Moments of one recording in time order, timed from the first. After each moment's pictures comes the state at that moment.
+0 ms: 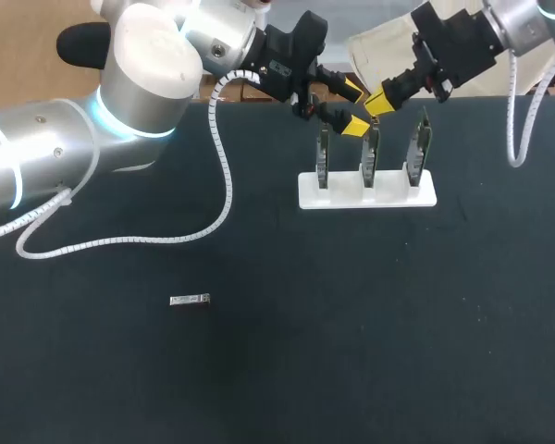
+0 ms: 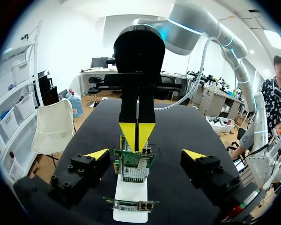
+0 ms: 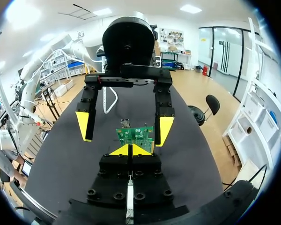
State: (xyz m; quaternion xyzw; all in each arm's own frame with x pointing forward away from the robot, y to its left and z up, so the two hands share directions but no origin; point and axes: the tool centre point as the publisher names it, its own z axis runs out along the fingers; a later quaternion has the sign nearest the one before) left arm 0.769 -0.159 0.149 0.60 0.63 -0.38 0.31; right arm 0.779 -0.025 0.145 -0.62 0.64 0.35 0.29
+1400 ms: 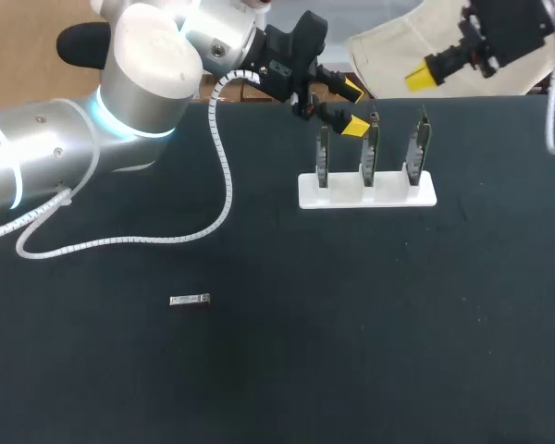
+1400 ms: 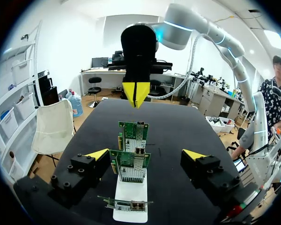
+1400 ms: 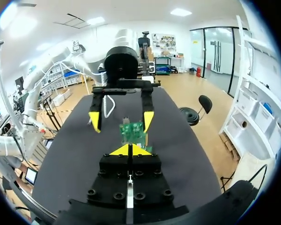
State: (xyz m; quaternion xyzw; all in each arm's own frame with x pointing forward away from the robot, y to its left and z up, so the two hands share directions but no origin) left arm 0.769 -0.159 0.150 0.60 0.63 -0.38 0.31; right arm 0.783 -0.088 0.179 -0.58 0.65 0.37 0.31
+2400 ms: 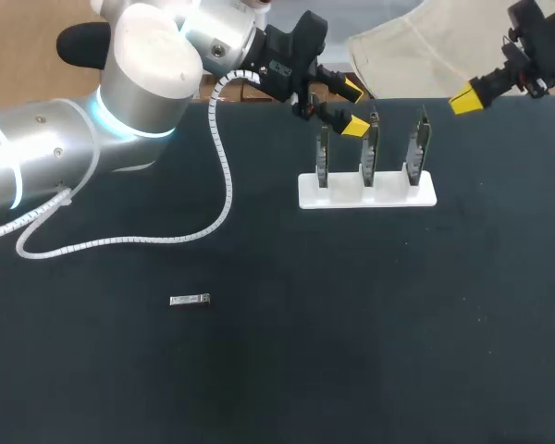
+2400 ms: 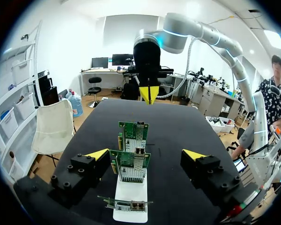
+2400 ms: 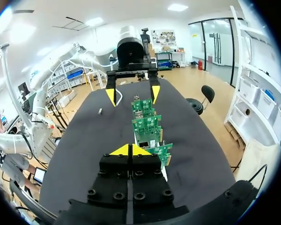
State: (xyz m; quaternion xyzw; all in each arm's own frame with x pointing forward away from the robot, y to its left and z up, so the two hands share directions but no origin) left arm 0.769 -0.159 0.149 0.60 0.63 -0.38 0.31; right arm 0.758 -0.141 0.158 -0.58 0.67 0.38 0.28
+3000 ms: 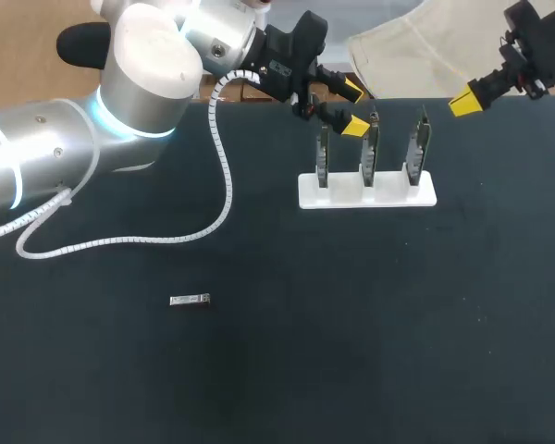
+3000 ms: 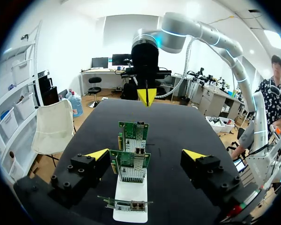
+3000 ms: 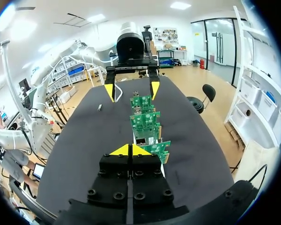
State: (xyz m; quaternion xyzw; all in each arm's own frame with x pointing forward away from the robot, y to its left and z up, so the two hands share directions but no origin) left arm 0.769 -0.159 0.149 0.60 0.63 -0.38 0.31; right arm 0.762 -0.142 0.153 -0.59 0.66 0.38 0.27
